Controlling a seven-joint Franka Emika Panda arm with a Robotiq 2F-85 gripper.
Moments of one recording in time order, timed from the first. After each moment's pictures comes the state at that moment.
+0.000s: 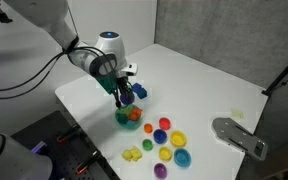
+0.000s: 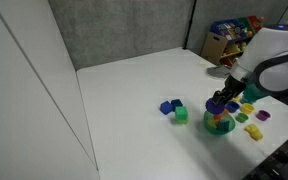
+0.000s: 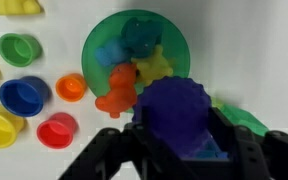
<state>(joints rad) 0.06 0.19 -0.01 -2.54 -0.01 2.82 0.21</state>
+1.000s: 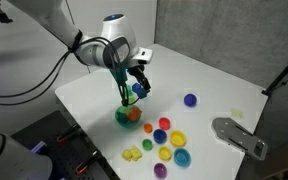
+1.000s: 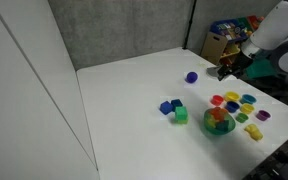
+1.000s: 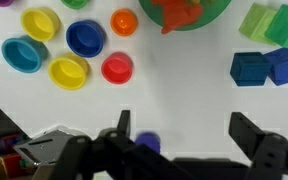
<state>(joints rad) 0.09 0.09 -0.20 -2.47 -0.35 2.82 0.58</state>
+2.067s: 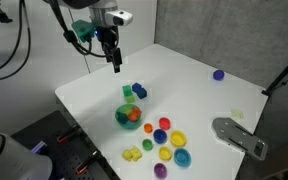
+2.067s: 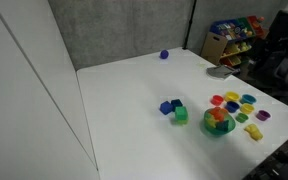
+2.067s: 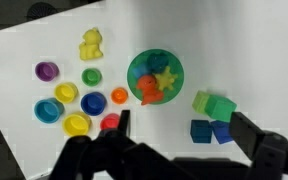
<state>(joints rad) 0.05 -0.32 -0.01 -2.41 -0.05 2.05 0.36</state>
